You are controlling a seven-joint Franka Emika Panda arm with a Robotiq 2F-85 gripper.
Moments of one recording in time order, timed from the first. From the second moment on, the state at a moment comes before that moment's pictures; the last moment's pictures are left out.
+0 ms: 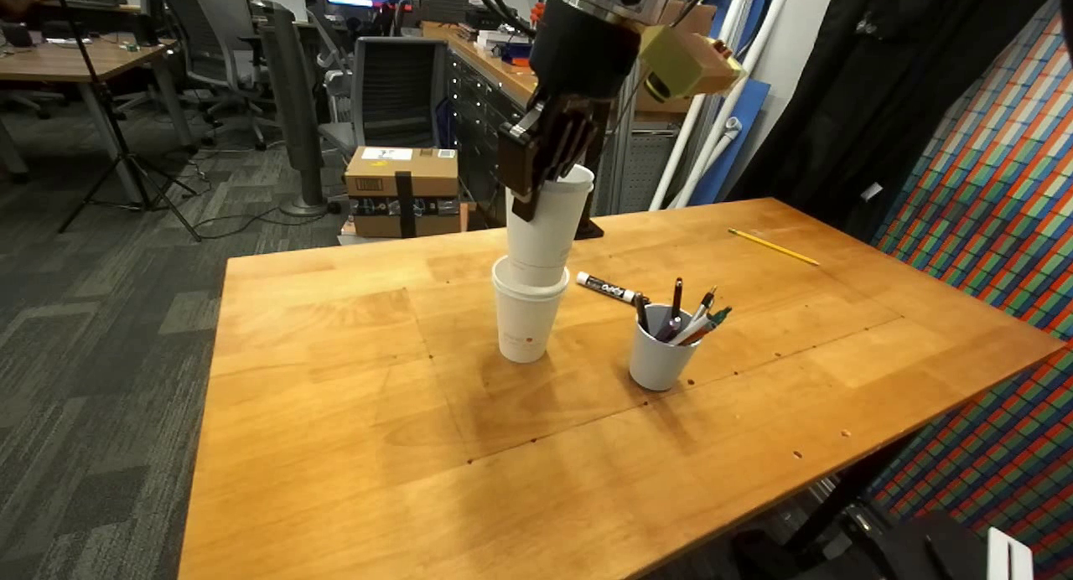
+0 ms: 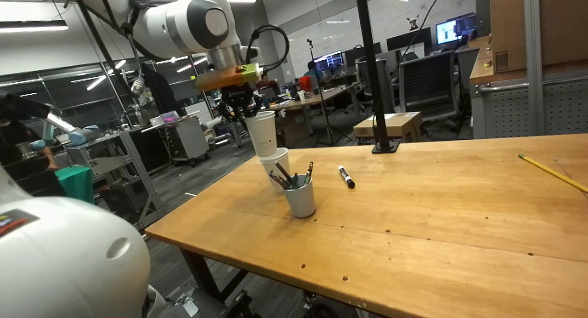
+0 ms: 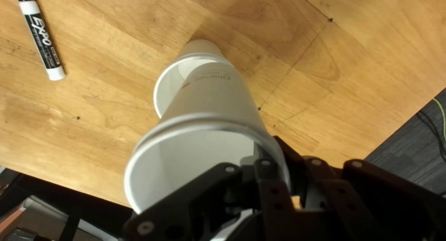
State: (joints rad) arm 0.26 -0.21 0.20 -2.28 0.18 2.28 -0.33
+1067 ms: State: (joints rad) arm 0.26 -0.18 0.21 -2.30 0.18 2.36 -0.33
